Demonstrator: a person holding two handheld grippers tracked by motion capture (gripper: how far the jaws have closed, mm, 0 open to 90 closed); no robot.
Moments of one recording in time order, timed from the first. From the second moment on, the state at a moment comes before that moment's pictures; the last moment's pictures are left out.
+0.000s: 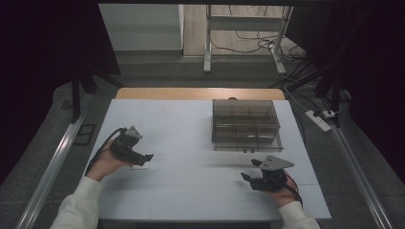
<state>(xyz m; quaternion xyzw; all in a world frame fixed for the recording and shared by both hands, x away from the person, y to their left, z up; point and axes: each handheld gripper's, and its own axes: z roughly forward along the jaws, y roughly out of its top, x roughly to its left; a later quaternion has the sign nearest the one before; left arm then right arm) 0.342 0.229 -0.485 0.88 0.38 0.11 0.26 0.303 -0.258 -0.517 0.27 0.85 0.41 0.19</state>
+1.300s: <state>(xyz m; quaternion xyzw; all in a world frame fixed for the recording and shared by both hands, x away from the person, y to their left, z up) 0.367 0.232 -0.522 0.96 0.21 0.02 0.17 0.303 -0.253 -0.522 0.26 0.86 0.40 0.19</state>
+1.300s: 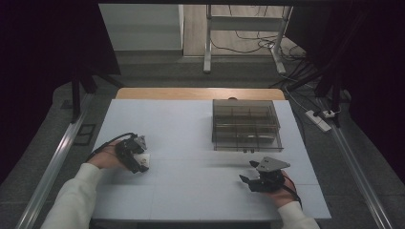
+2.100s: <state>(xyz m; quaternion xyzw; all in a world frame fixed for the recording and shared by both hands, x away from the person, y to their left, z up) 0.358 0.241 -0.519 0.94 0.26 0.04 0.22 0.302 -0.253 -0.521 0.26 0.86 0.40 0.19</state>
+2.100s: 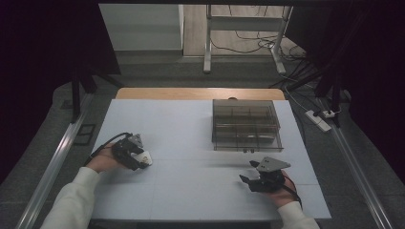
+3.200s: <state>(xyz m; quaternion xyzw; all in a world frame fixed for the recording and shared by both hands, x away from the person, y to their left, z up) 0.340 0.207 -0.475 0.86 0.33 0.09 0.38 0.302 -0.253 -0.521 0.26 0.86 0.40 0.19</state>
